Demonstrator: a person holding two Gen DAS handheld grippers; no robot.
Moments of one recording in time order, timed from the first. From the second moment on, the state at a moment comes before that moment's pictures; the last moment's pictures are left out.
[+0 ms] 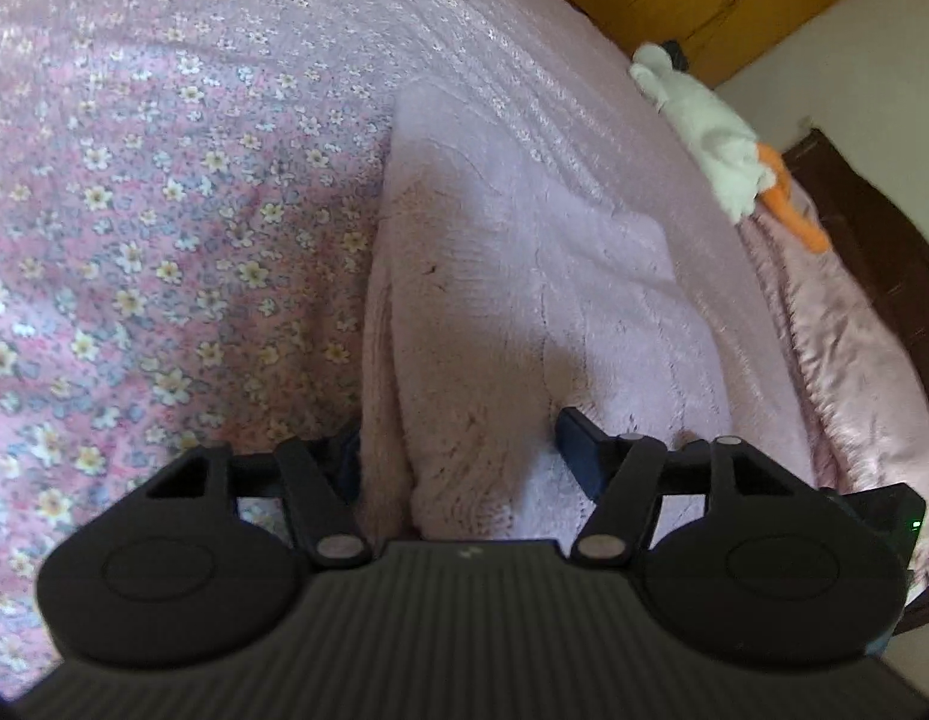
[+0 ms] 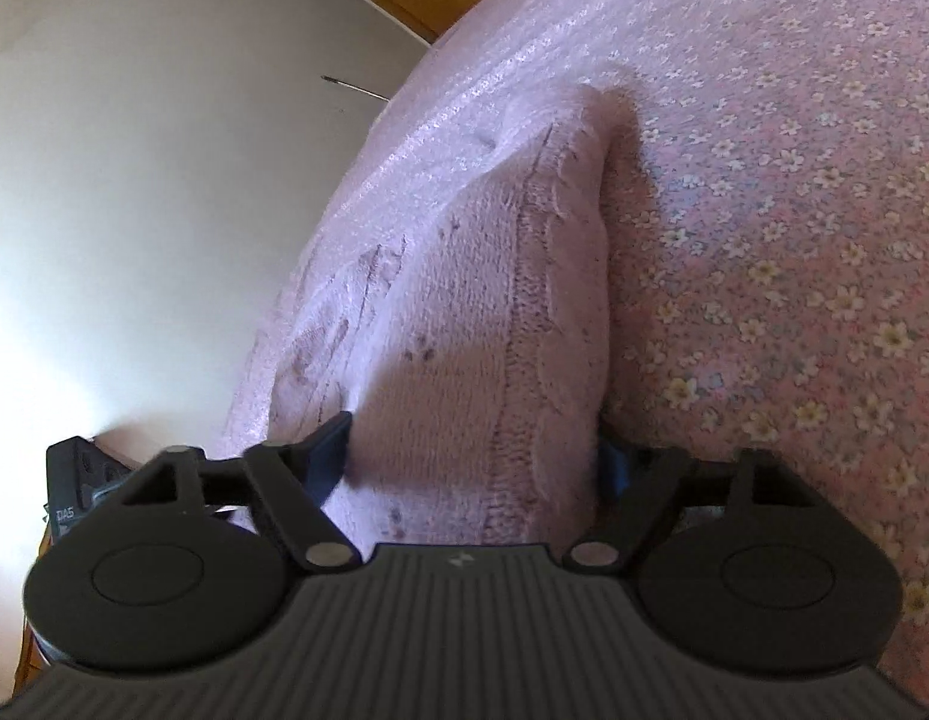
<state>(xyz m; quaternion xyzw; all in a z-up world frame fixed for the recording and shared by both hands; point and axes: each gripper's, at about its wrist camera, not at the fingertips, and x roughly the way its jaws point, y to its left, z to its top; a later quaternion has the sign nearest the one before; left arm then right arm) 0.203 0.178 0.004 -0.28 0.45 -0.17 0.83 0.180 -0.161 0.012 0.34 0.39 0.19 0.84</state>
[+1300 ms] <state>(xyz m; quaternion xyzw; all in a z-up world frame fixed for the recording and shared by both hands) 0.007 0.074 0.054 -0.07 0.42 -0.15 0.89 -0.050 -0.195 0.077 0.15 0.38 0.06 0.91</state>
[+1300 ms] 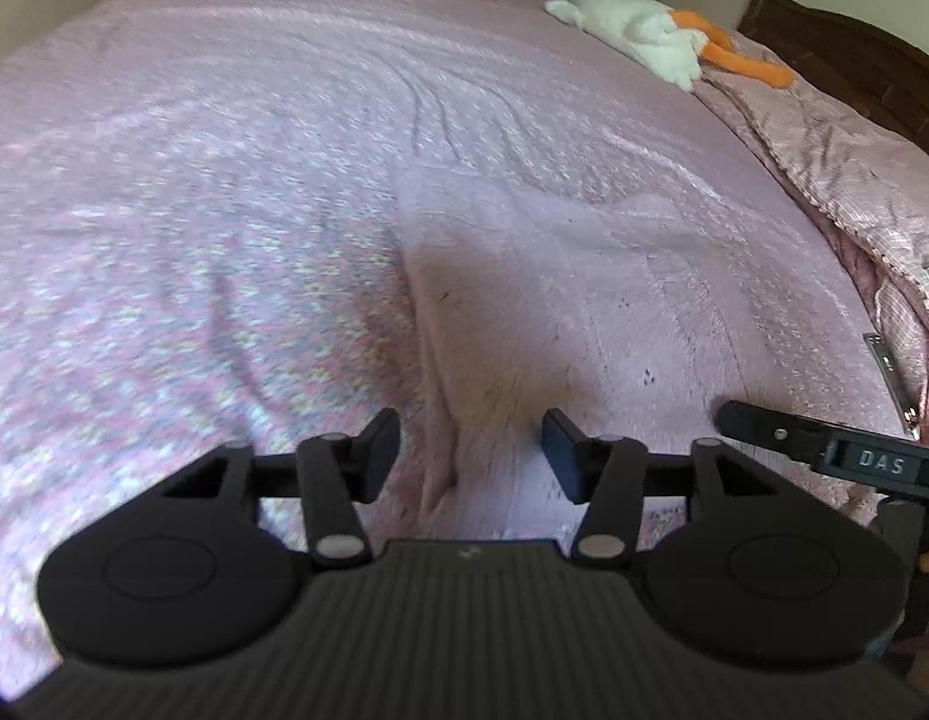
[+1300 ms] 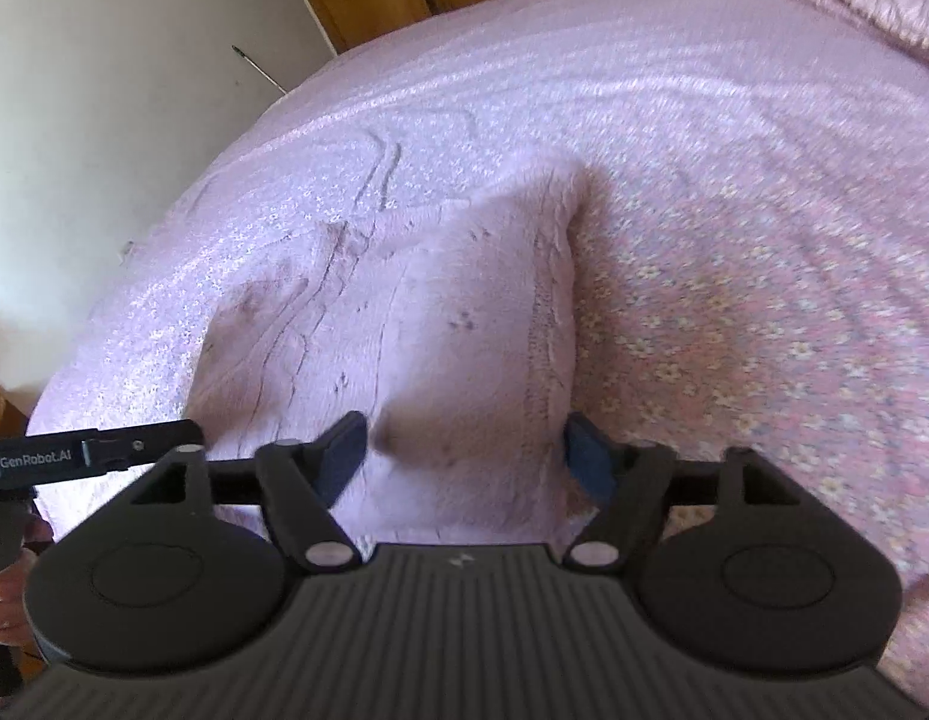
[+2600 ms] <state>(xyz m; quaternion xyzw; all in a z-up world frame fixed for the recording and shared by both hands) -0.076 0.008 0.032 0.03 0.42 -0.03 0.91 -0.123 -0.164 0.067 0.07 0.38 0.00 0.92</state>
